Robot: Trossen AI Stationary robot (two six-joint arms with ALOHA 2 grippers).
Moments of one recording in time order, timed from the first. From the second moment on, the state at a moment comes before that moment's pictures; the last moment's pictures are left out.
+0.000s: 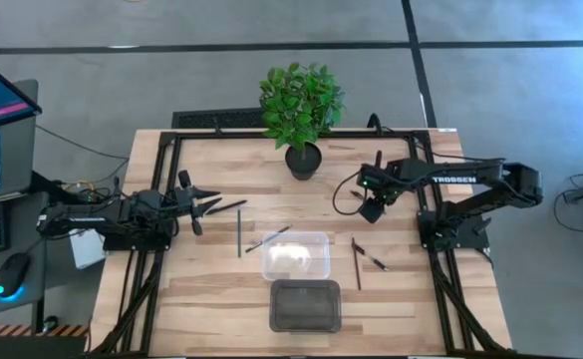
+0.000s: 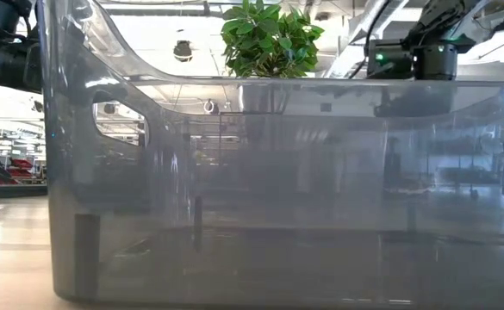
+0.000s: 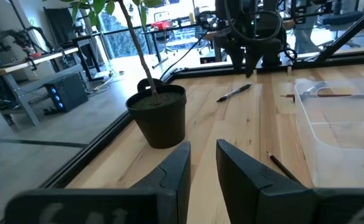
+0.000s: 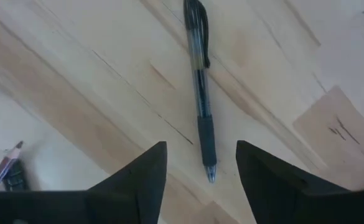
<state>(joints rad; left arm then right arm) 0.03 0.09 0.05 -0.06 -0.30 0.14 -0.32 1.30 0.72 -0.88 0.04 0.40</state>
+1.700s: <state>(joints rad) 0.03 0.09 0.05 -0.06 -0.30 0.13 -0.36 1.40 0.60 -0.75 -0.03 0.52</state>
